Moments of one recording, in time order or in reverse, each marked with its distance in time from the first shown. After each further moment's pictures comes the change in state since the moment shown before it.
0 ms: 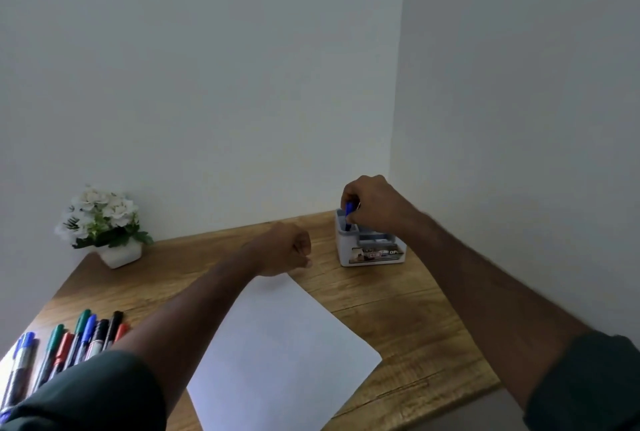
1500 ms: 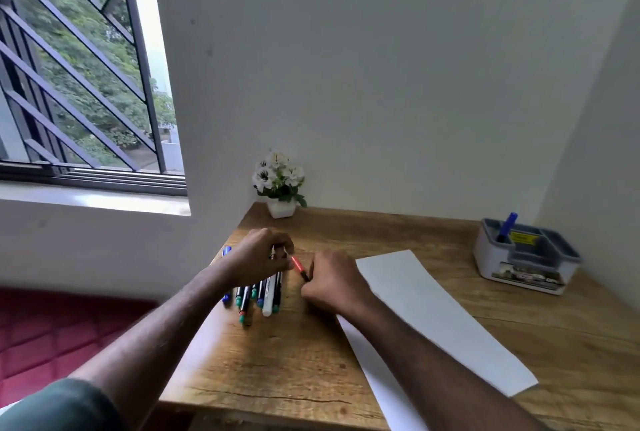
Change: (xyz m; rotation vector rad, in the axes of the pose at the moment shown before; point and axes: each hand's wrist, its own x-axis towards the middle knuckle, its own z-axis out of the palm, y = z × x) left_hand -0.241 -0.137 -0.057 0.107 0.345 -0.320; right_hand -0.065 -0.267 0.175 0.149 -0.323 -0.091
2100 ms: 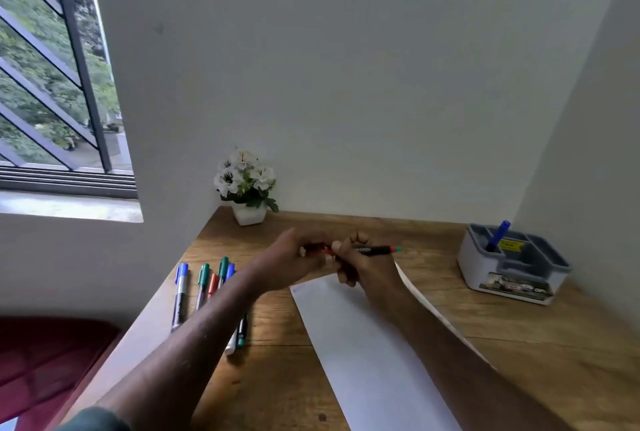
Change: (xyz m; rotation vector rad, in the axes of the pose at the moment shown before) left_hand 0.070 0.044 0.045 -0.494 -0.052 0.359; right_hand 0.040 0.102 -0.027 1.098 0.157 -0.103
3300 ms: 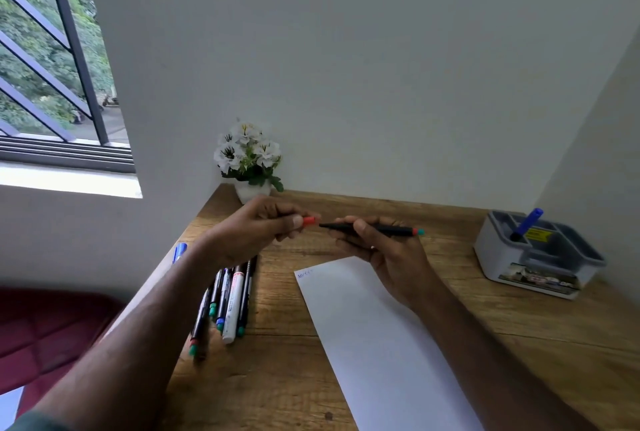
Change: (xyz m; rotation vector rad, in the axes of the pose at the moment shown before) left_hand -0.017 -0.032 -0.038 -0.489 0.000 -0.201; right_hand 0.002 -0.004 -0.005 0.365 -0.061 -0.033
